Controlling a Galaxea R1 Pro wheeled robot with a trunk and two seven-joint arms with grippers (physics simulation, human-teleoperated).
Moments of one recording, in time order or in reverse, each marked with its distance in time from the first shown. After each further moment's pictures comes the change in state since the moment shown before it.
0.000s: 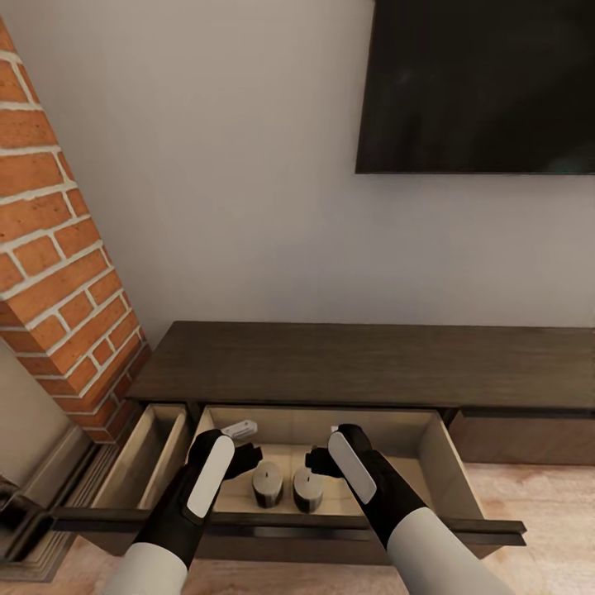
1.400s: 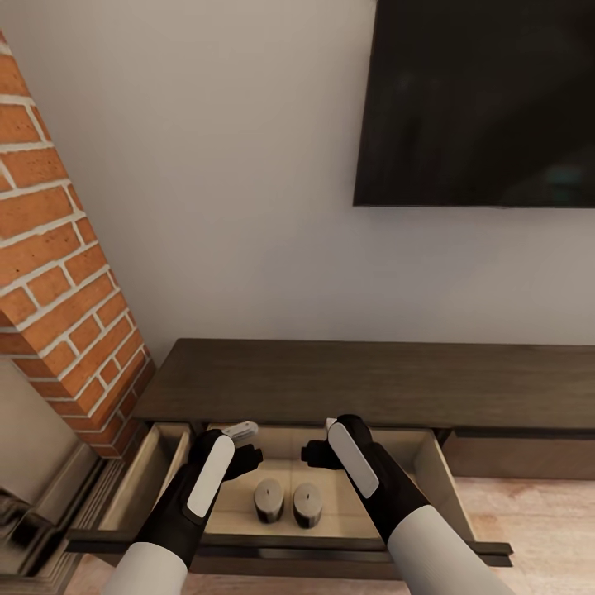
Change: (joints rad) left arm -0.001 0.000 0.000 0.000 -0.002 0.023 0.000; right arm 0.003 0.000 -0.002 -0.102 -0.008 0.106 -0.003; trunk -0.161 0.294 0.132
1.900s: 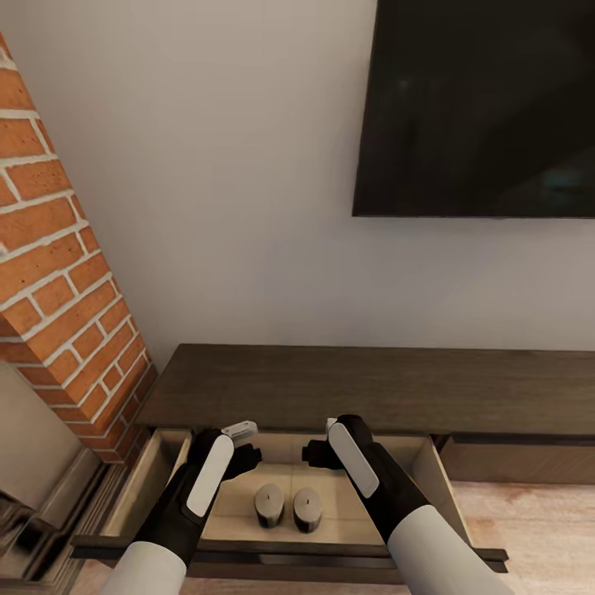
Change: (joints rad) left arm -0.002 0.004 0.000 0.001 -0.004 0.000 0.001; right arm -0.001 0.000 -0.004 0.003 0.006 -0.002 -0.004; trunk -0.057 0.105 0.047
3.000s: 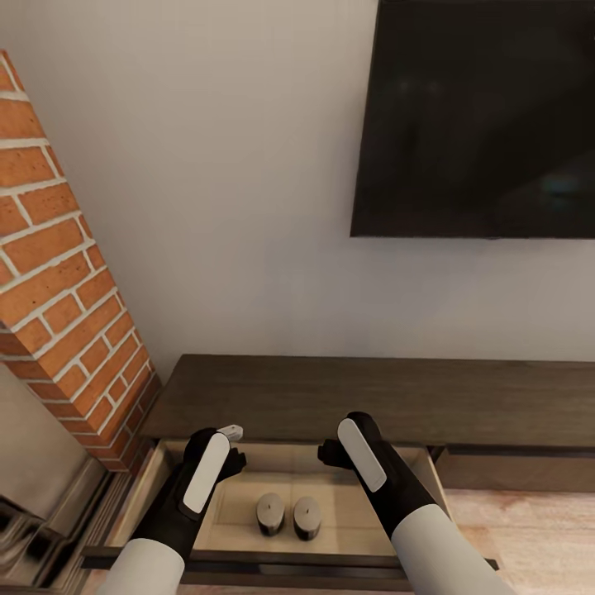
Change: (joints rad) left arm -0.008 0.002 0.035 0.016 0.011 -0.005 0.177; right arm 0.001 0.000 -0.088 0.003 -0.005 0.005 -0.136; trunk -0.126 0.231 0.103
